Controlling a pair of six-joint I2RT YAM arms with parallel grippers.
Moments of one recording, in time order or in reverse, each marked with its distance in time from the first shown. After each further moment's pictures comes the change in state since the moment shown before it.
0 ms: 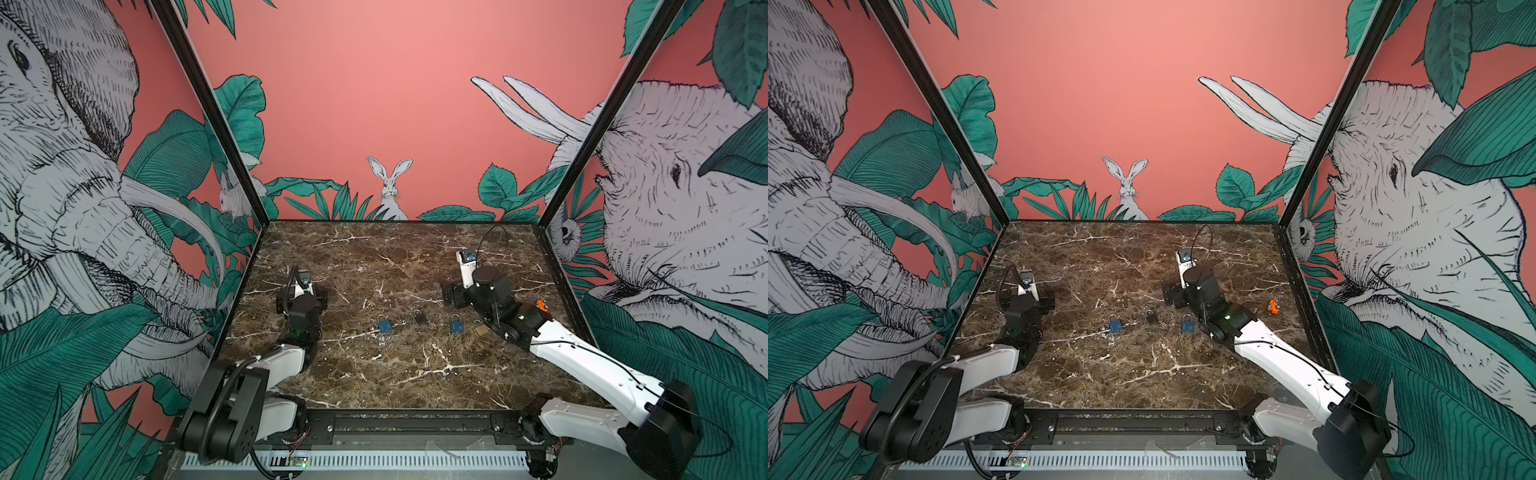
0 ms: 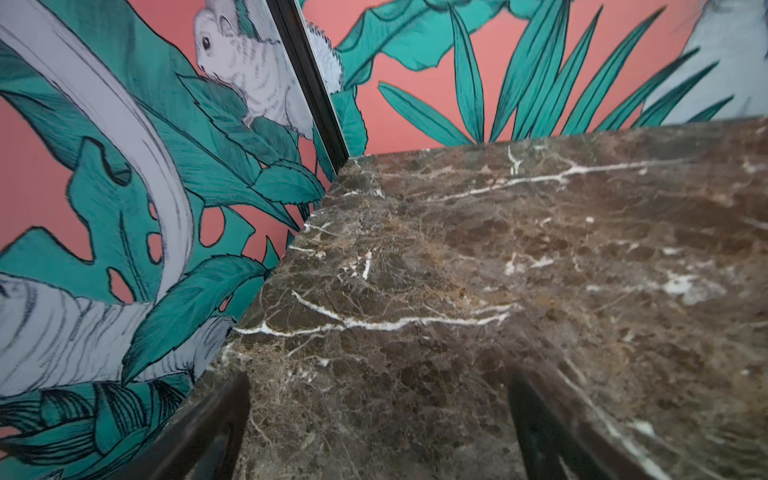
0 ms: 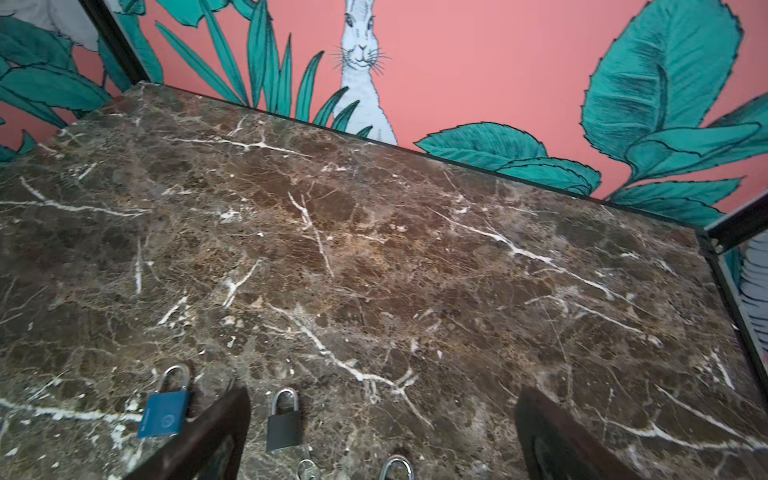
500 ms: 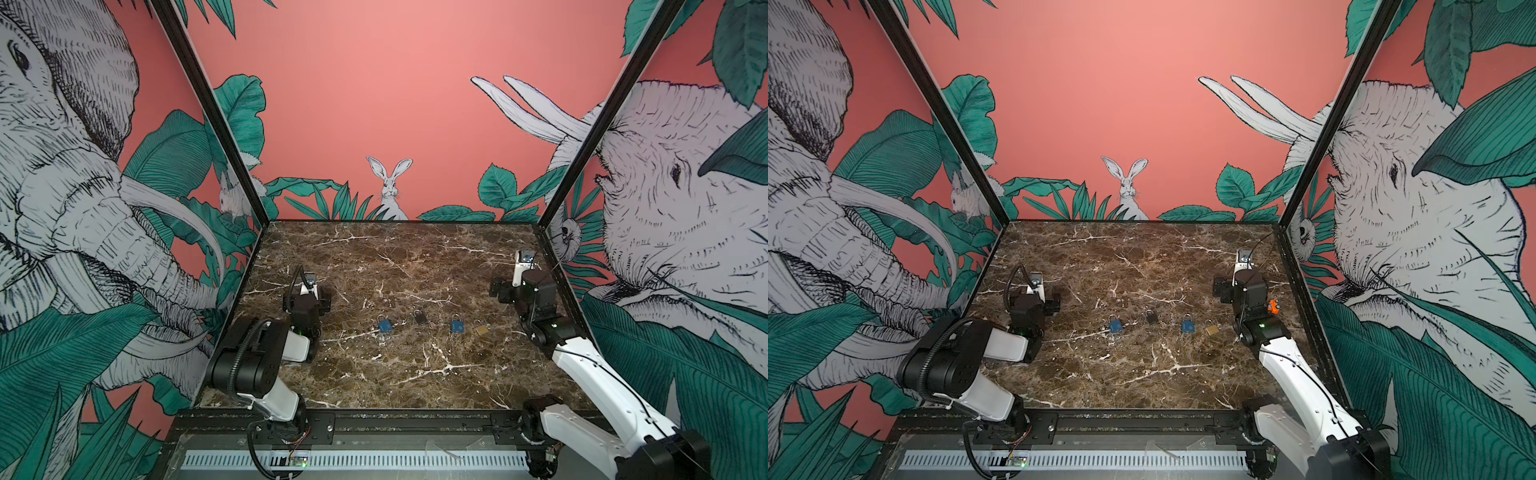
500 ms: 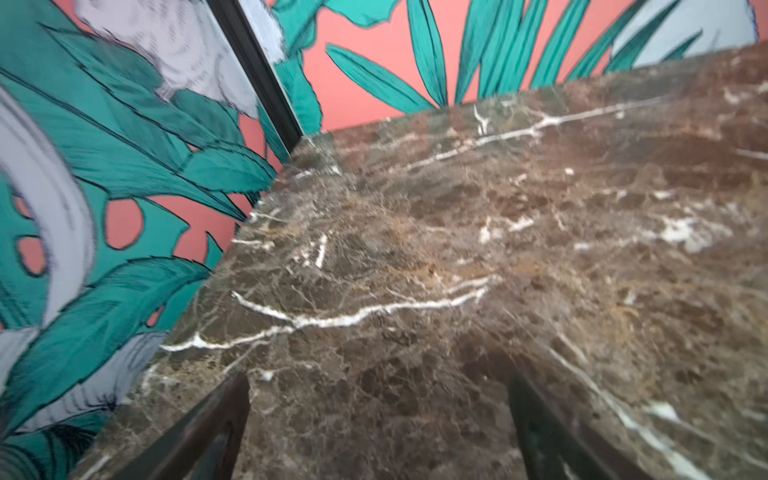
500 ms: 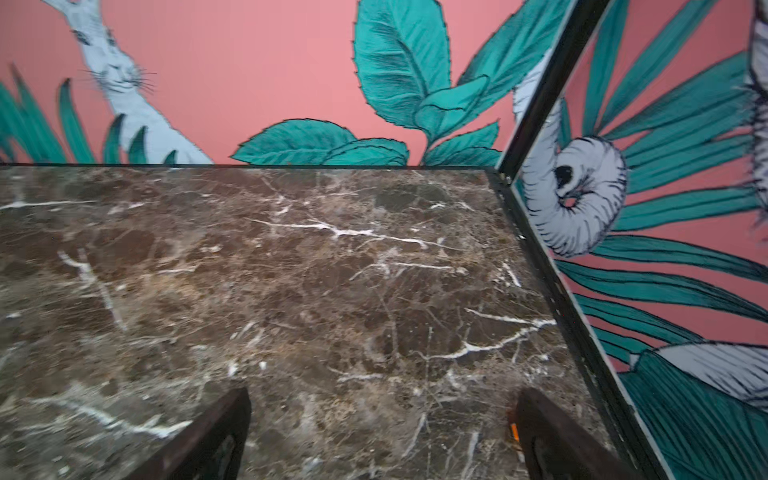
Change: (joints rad) left arm 0.052 0.246 0.021 0.217 0.177 0.049; right arm -0.388 -0.142 -0.211 0.115 0.033 -0.057
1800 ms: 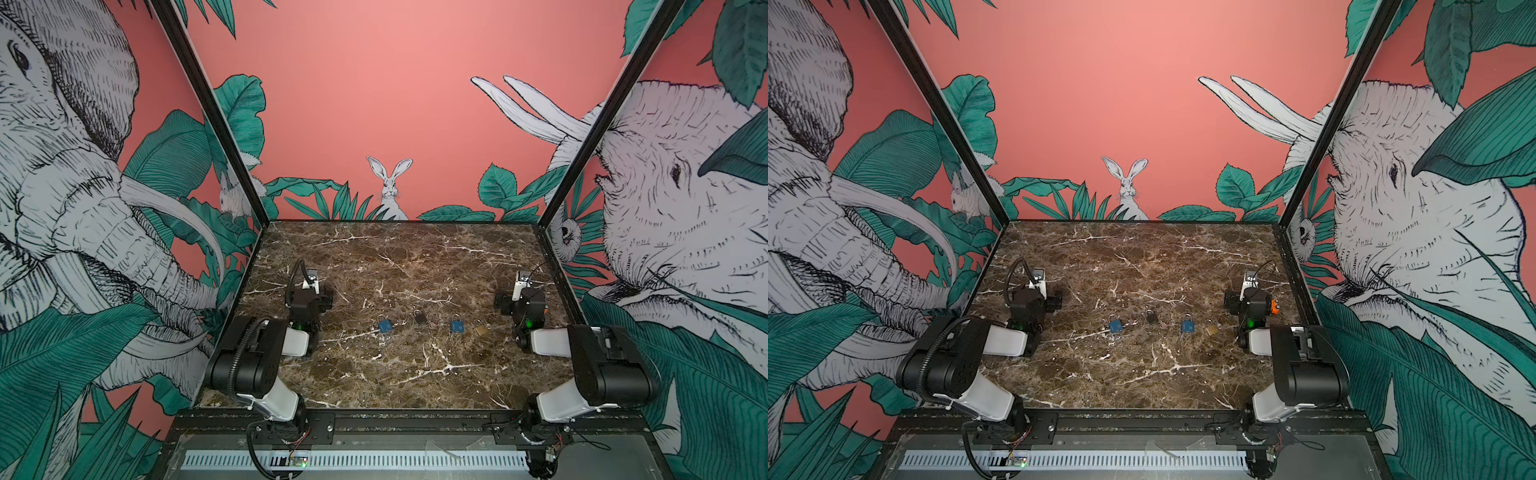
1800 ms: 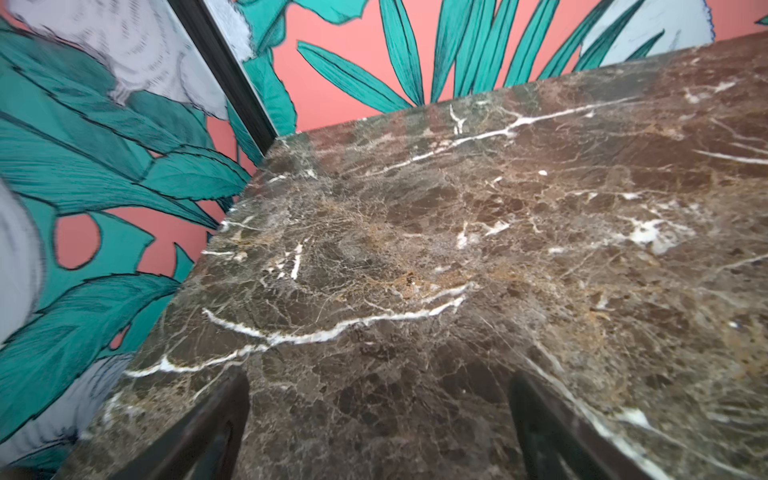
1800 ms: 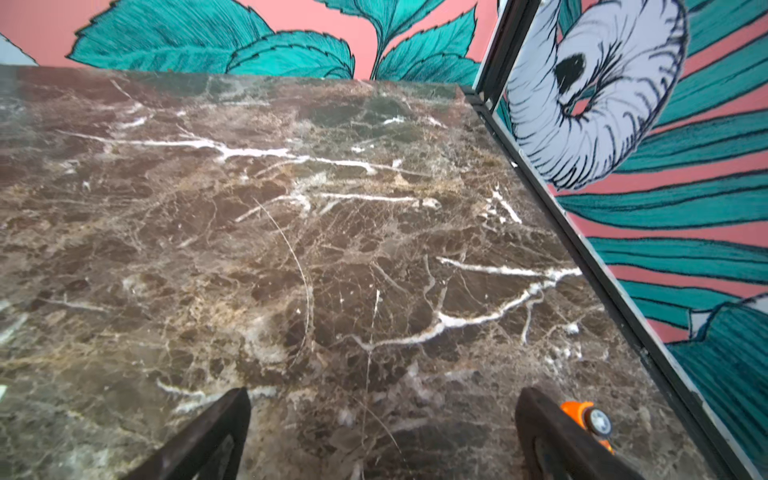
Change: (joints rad) left arm 0.061 0.002 0.082 -0.115 0.110 -0.021; right arm -0.231 0.553 -0.254 0.827 -0.151 -0.100
